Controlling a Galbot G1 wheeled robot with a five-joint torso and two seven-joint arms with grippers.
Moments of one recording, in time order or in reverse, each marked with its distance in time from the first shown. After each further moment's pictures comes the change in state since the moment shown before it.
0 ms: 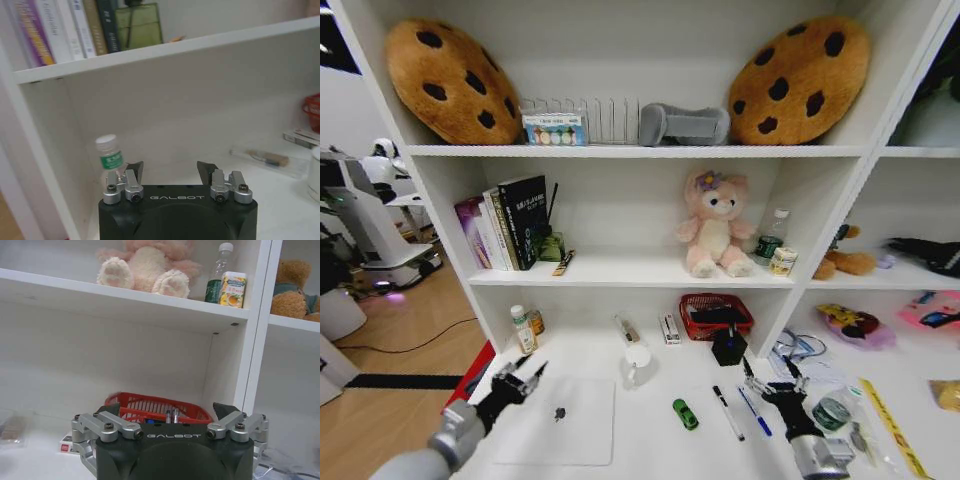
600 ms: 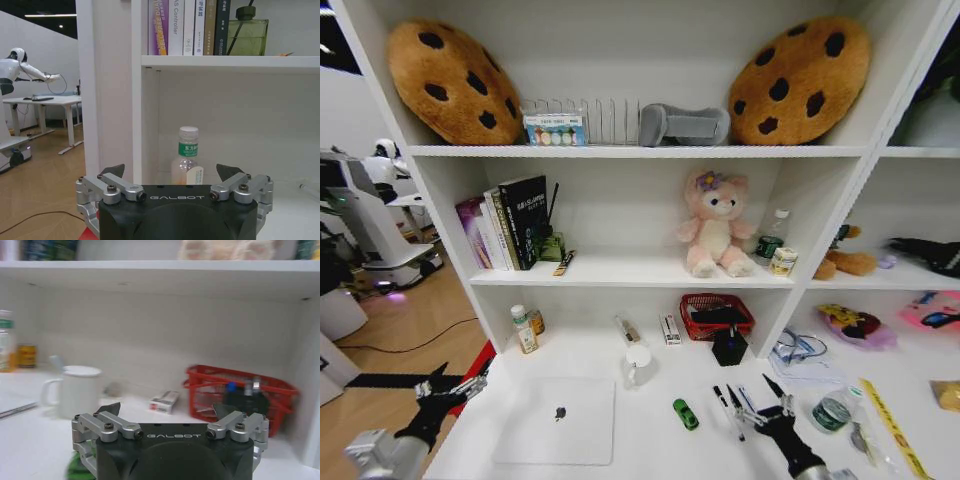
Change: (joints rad) left arm 0.014 -0.337 -0.102 0.043 -0.038 -0.062 0.021; right arm -0.158 -0.196 -0.084 -0.063 0.108 0.161 -0.226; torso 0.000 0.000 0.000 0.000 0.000
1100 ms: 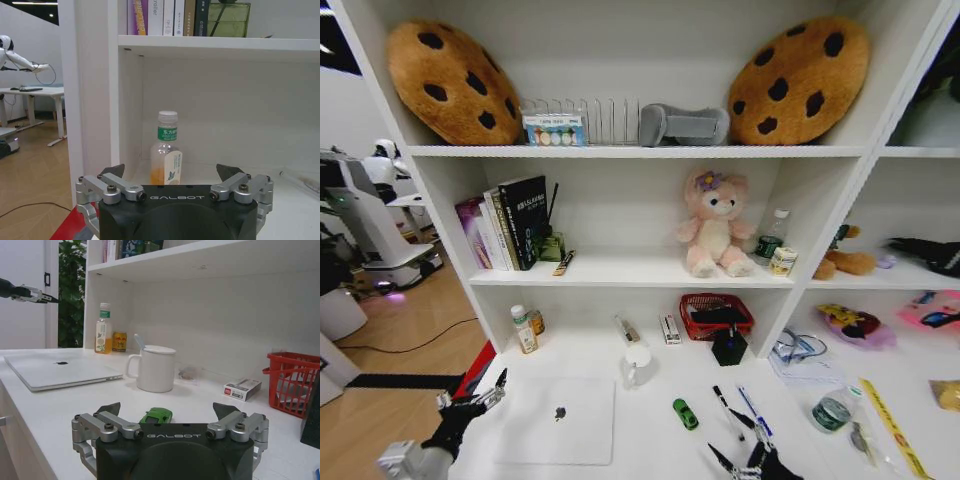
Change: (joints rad) left arm -0.036 -0.040 0.095 0.003 0.074 0.019 -0.002; right arm 0.084 -0.111 -0.019 -0.163 0.112 0.053 -0.405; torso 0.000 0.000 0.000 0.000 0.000
